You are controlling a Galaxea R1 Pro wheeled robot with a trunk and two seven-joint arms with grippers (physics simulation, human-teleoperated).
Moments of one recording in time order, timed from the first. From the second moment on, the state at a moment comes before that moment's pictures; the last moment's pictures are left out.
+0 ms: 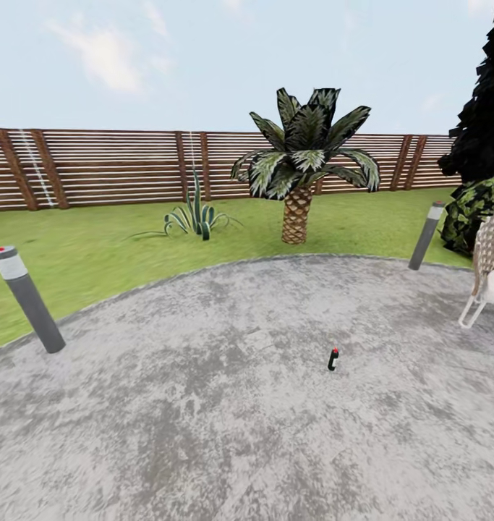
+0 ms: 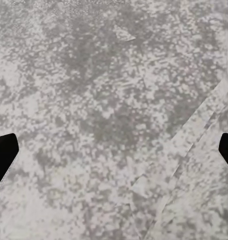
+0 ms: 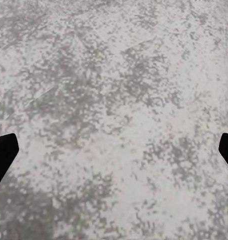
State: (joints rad) left arm -0.19 0.03 0.00 -0.28 -0.04 -0.36 0.05; right arm -0.05 -0.09 0.01 -0.50 0.00 -0.31 0.00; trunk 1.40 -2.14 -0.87
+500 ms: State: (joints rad) left arm -0.19 0.03 0.00 -0.28 -0.04 -0.36 0.04; right arm -0.05 -0.09 0.01 -0.50 0.00 -0.31 0.00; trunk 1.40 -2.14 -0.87
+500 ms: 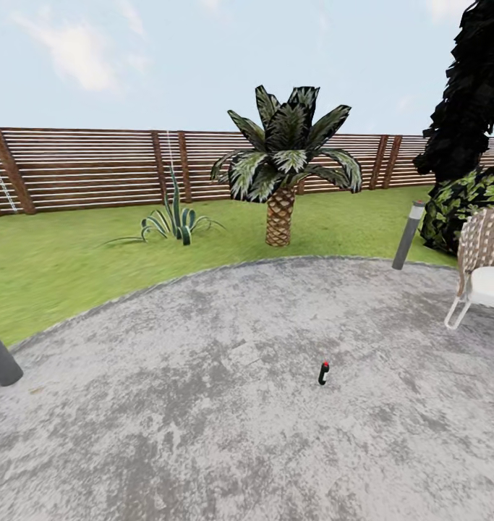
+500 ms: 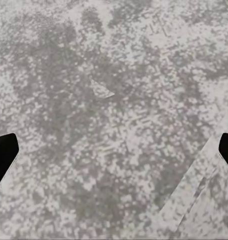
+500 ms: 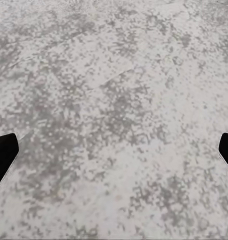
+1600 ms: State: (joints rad) left arm -0.19 0.03 0.00 -0.28 -0.04 -0.36 0.04; right arm -0.05 -0.09 0.00 -0.51 0.00 -0.31 0.00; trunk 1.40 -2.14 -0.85
